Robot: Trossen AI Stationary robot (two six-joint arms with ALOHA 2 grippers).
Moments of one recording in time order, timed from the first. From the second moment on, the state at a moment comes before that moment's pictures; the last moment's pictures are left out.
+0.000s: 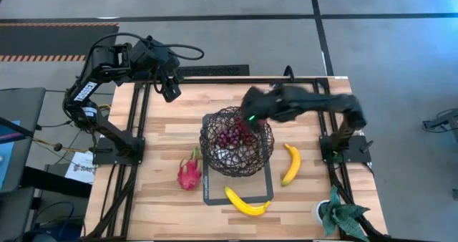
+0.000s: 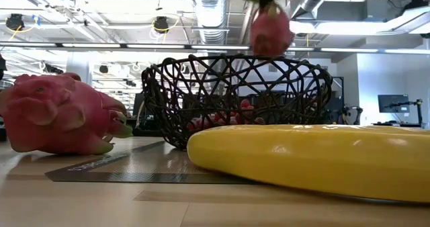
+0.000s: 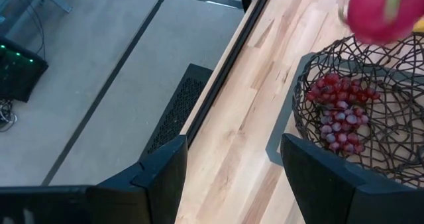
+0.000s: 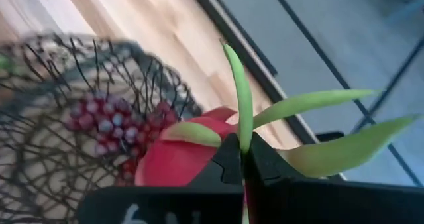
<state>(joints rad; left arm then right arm) 0.28 1.51 2.23 -1.57 -0.36 0.01 0.05 1.82 2.09 -1.51 0.68 0.51</state>
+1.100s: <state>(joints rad) 0.28 1.51 2.23 -1.57 -0.36 0.10 0.25 2.00 1.71 -1.40 0.56 1.21</state>
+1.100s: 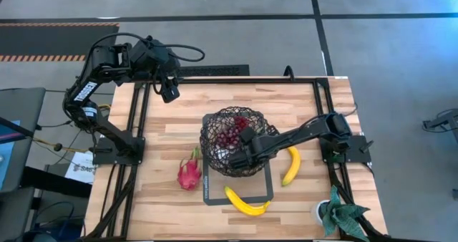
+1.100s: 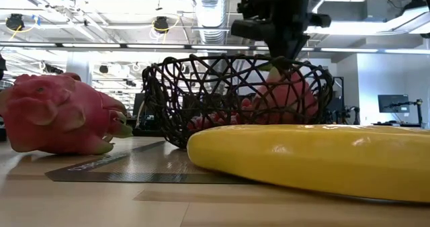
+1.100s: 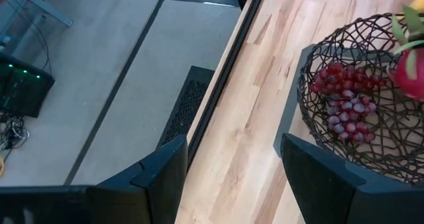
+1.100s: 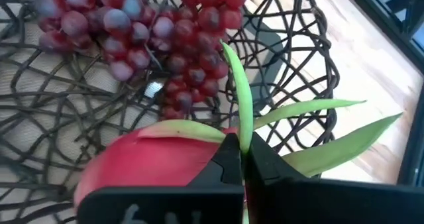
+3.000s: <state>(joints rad) -0.10 1.24 1.08 -1.09 0.42 -0.86 0.08 1.62 2.10 -1.57 0.68 0.50</state>
